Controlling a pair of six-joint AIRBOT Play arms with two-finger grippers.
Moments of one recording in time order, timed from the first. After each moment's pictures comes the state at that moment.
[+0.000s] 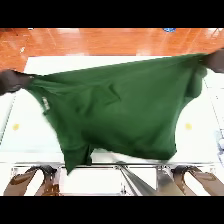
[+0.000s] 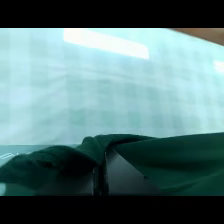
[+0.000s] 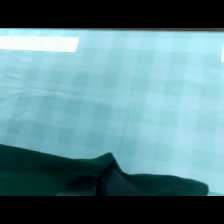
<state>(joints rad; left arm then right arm) 0.28 -0.74 0.96 0.83 -1.12 -1.34 -0.14 -0.94 1.36 -1.08 1.24 1.40</state>
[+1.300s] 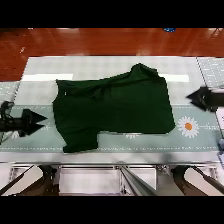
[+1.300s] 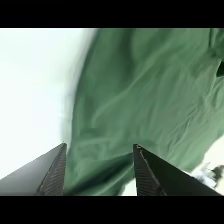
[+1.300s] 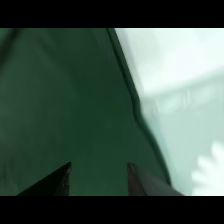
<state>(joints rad) 0.75 -1.10 0.56 0.82 -1.33 -1.25 -0.56 -1.10 0.83 -0.87 1.19 1.32</state>
